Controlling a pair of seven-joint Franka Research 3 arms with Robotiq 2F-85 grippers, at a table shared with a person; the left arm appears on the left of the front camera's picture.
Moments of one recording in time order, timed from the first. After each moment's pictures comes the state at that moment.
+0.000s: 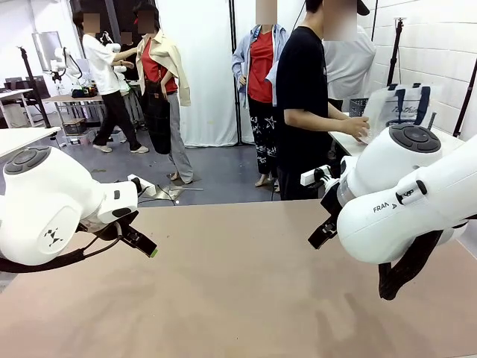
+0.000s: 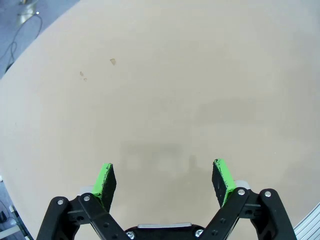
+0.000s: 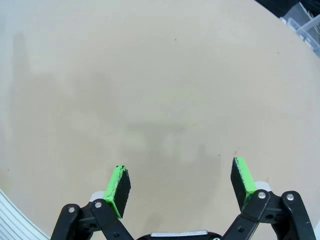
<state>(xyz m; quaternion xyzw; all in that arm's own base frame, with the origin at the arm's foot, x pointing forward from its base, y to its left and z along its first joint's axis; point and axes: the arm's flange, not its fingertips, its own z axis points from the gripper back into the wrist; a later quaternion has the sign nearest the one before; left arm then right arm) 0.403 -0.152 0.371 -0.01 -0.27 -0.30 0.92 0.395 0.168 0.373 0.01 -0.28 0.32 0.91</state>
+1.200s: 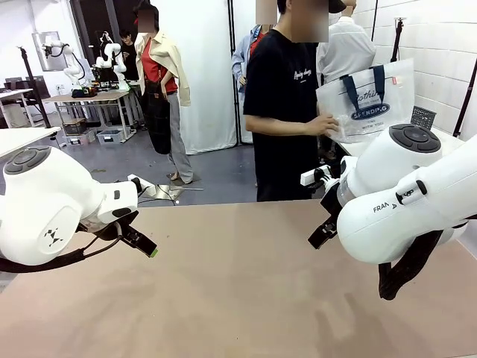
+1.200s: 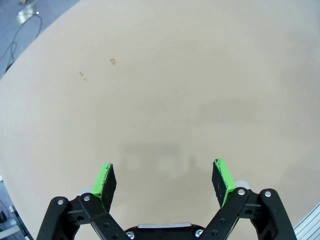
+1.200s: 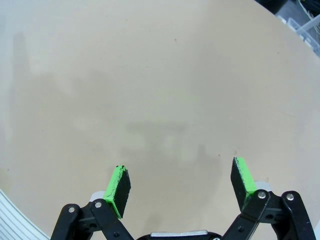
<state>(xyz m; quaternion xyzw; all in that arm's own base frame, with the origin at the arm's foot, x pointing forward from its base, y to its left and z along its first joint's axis) 0.403 -0.152 0.371 -0.01 -0.27 -0.30 0.92 0.395 0.168 0.373 0.01 -0.28 0.32 0.91</state>
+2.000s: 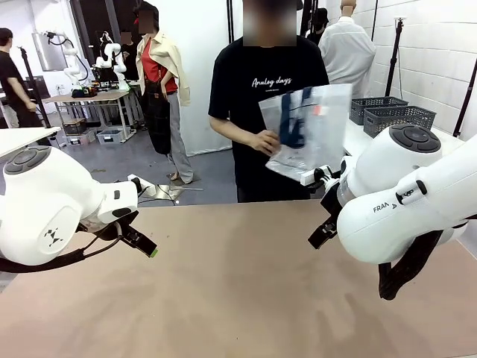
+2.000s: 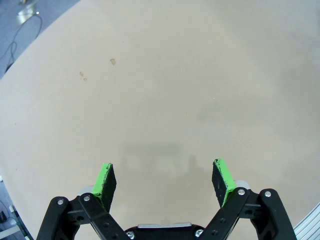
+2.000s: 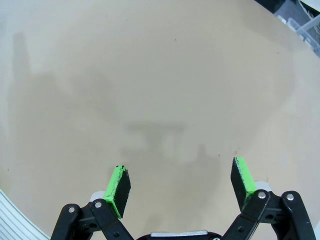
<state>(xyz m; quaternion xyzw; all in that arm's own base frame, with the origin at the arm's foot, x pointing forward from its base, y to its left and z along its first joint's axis) 0.403 -0.152 0.371 -0.01 -0.27 -0.30 0.92 0.395 0.168 0.373 0.01 -0.28 0.32 0.91</state>
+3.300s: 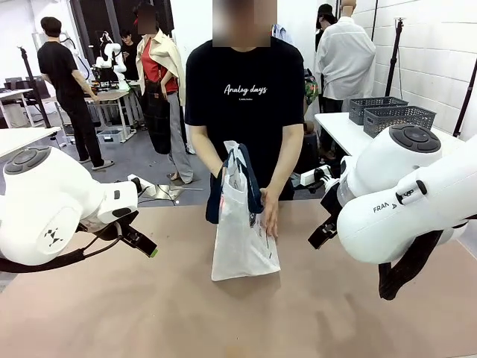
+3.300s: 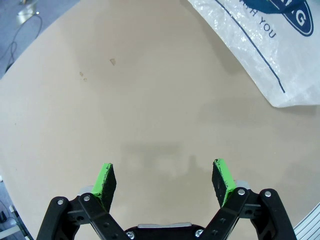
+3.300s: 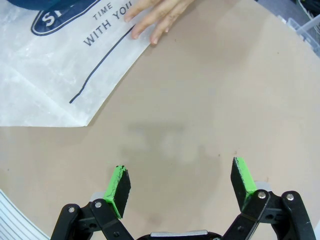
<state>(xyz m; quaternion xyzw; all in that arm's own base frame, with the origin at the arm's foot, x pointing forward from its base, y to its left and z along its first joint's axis) 0.403 -0.152 0.371 -0.01 -0.27 -0.30 0.92 0.395 0.168 0.373 0.01 -0.28 0.32 0.91</state>
